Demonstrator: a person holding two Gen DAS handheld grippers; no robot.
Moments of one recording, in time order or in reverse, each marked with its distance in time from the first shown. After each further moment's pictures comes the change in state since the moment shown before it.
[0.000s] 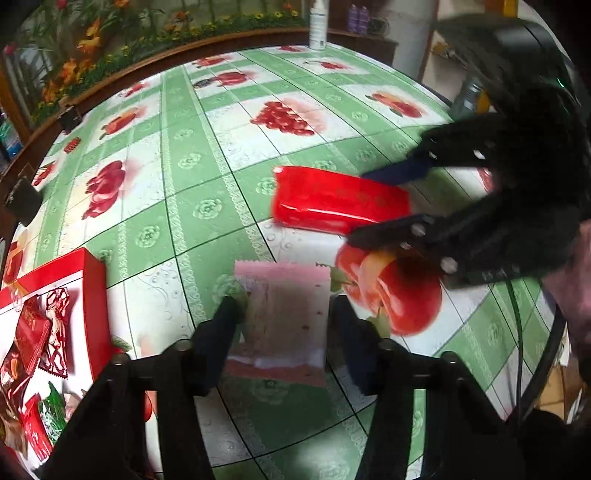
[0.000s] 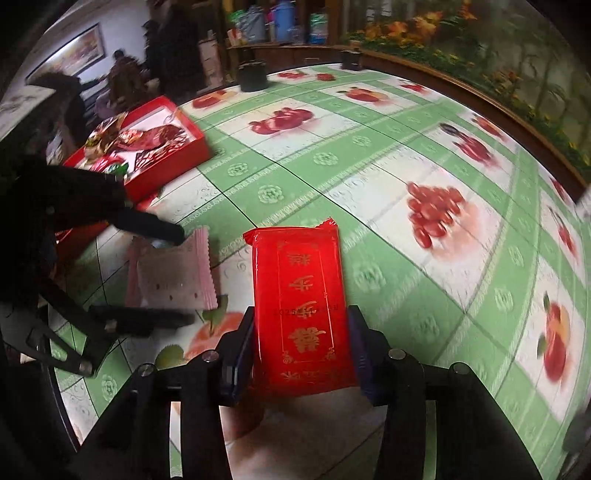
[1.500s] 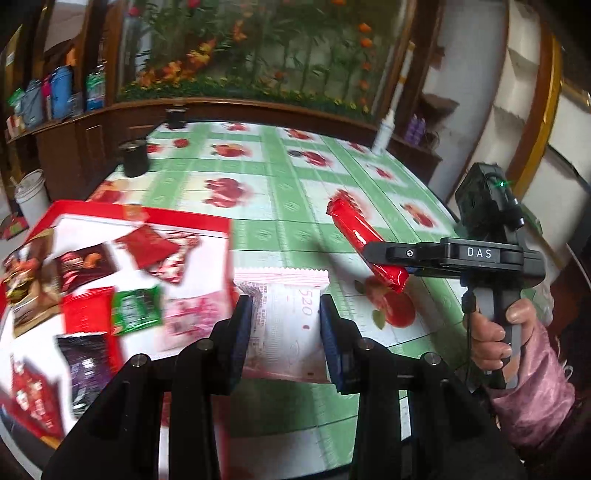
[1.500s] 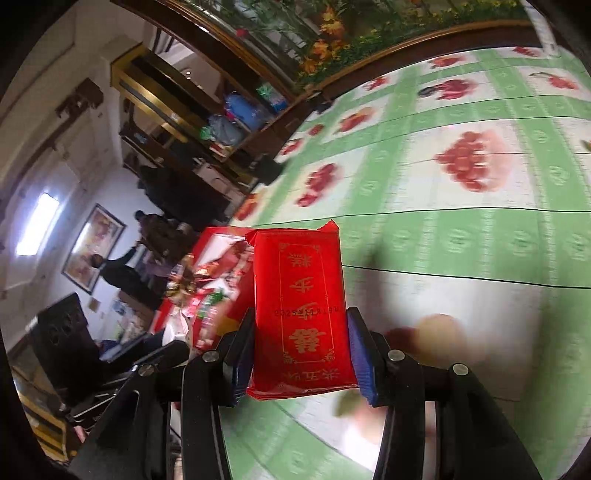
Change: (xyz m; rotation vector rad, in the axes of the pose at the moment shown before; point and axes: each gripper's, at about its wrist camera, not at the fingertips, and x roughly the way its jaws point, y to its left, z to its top) left arm -0.122 0.062 -0.086 -0.368 -0.323 0.014; right arm -0.019 0.016 0.005 0.558 -0.257 0.452
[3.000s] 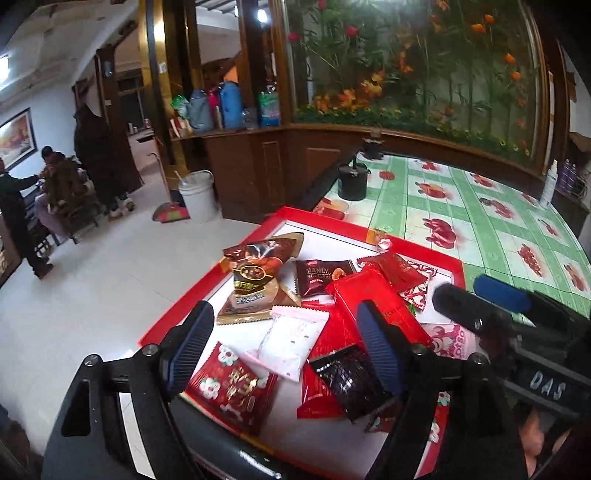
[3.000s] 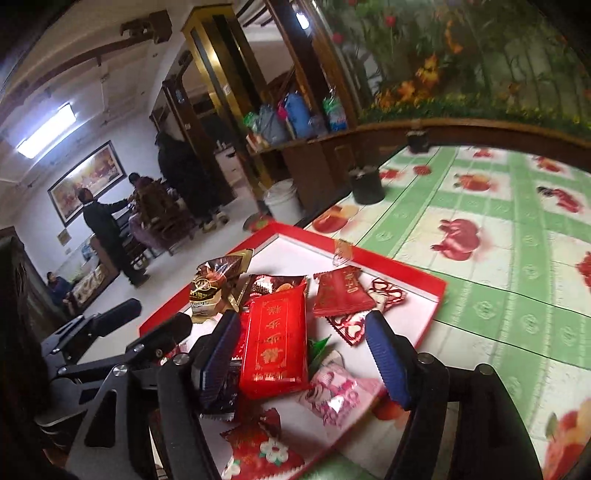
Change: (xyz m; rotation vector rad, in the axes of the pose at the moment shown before) left arm -0.042 0.090 -0.013 -0.178 -0.135 0.670; right arm 0.103 0.165 -0.029 -0.384 -0.130 -0.155
